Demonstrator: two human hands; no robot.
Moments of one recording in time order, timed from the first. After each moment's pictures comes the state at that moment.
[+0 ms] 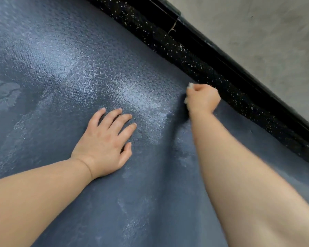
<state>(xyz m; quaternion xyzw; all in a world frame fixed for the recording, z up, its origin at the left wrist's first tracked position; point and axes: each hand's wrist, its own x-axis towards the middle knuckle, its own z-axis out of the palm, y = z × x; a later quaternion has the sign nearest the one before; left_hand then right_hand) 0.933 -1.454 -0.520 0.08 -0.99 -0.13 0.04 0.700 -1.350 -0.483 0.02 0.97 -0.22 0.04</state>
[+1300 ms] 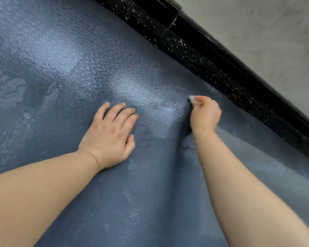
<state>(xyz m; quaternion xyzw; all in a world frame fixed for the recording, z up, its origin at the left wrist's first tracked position) 0.934 -1.453 -0.518 0.09 -0.99 -0.13 0.04 0.741 -1.309 -0.490 -0.02 0.98 -0.21 0.03</state>
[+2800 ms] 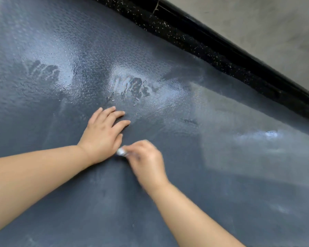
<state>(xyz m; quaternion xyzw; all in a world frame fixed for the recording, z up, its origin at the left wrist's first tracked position) 1.049 -1.465 -0.502 -0.01 -0.98 -0.22 -0.01 1.036 -1.309 -0.478 -0.28 0.90 -0.33 0.09</state>
